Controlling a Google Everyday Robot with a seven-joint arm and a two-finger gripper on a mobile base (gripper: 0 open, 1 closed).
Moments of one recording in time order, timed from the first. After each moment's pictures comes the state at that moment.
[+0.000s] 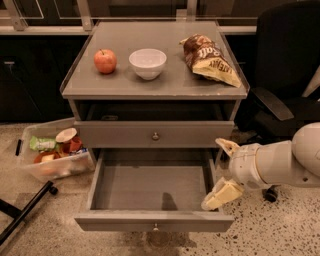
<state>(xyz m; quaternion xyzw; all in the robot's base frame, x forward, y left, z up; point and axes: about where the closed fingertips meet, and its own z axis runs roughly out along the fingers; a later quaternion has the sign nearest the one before) 0.444 -0.150 0.750 -0.55 0.75 0.12 0.35</state>
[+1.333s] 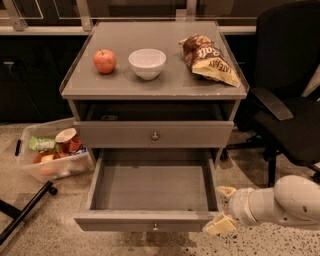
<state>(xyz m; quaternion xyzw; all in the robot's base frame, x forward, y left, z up) 0.421 -0.189 0.573 -0.47 0.81 0.18 0.29</state>
